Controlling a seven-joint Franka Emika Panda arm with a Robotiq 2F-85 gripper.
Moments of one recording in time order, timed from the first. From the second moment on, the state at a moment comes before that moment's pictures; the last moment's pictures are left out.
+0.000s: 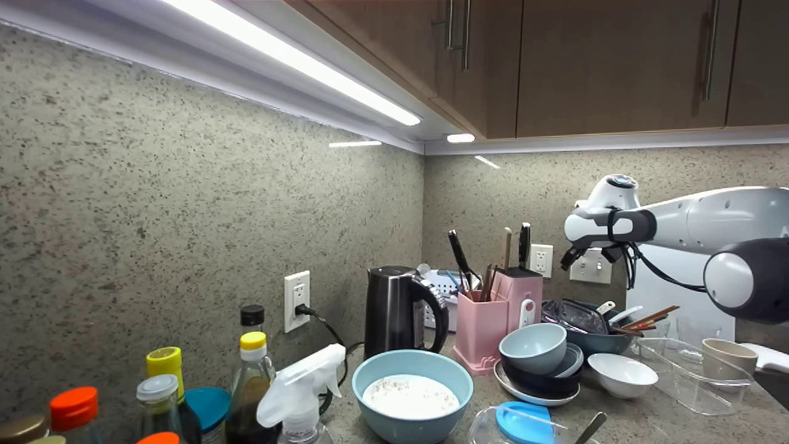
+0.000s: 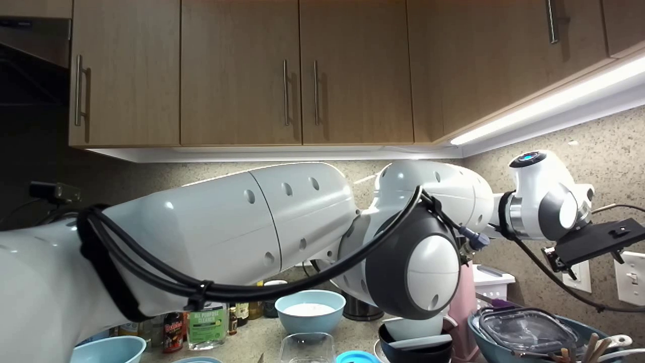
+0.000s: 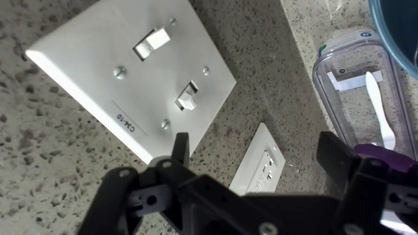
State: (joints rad) arm -0.55 1.29 0.03 -0.40 -0.06 2.45 -0.69
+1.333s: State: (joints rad) arm -0.57 1.29 -0.07 -0.40 -0.07 2.38 -0.59
